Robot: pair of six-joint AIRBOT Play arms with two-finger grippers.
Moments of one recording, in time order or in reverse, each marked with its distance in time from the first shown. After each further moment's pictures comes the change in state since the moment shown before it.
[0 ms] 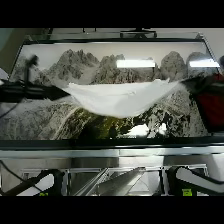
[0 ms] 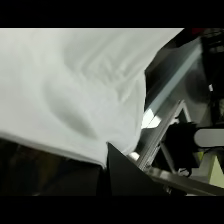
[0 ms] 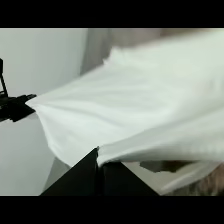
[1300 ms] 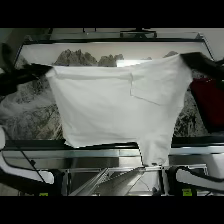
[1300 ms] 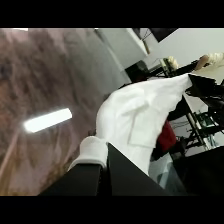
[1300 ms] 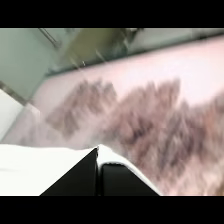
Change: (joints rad) left arm 0.160 -0.519 0.249 -0.291 0.133 0.151; right arm 0.227 -0.126 0.054 0.006 -0.646 -0.233
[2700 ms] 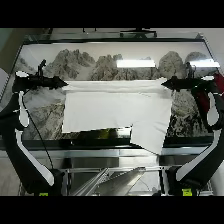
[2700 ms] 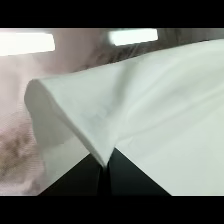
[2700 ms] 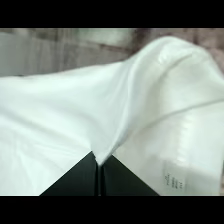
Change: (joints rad) left arm -0.101 -0.451 0.487 0.527 0.092 -0.269; right arm -0.031 -0.652 0.433 -0.381 0.236 0.291
